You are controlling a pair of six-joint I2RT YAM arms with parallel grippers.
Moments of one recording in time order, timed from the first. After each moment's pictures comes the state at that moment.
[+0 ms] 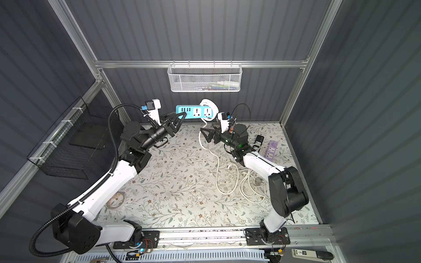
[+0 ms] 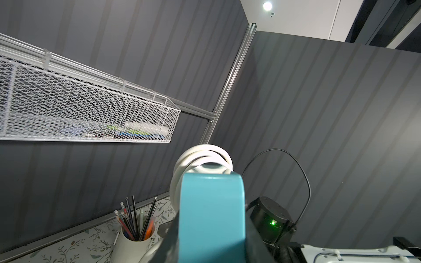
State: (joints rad) left arm -0.46 1.33 1.20 0.44 0.46 -0.55; right arm 0.41 1.68 1.10 0.63 -0.54 0.39
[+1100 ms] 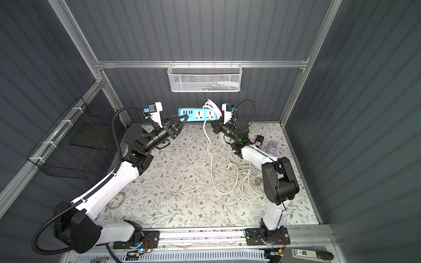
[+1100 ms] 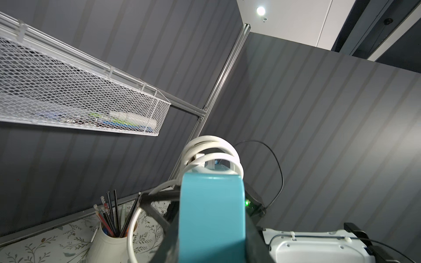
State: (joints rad) left arm -0.46 1.33 1.12 0.53 0.49 -0.64; right arm 0.34 1.81 1.28 0.77 -0.59 0.54
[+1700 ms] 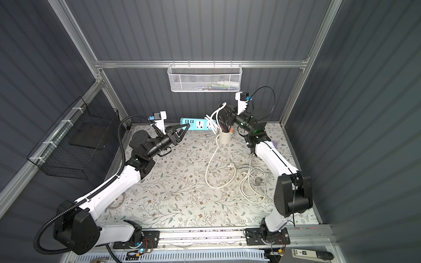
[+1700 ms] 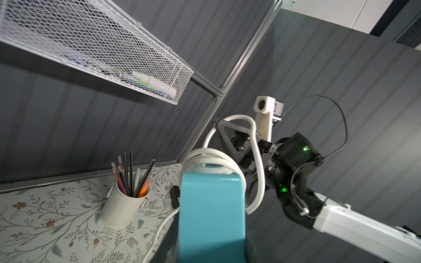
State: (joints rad) left arm -0.46 1.32 1.02 0.49 0.45 -0.65; right arm 0.22 1.57 1.32 0.51 -0.65 0.38
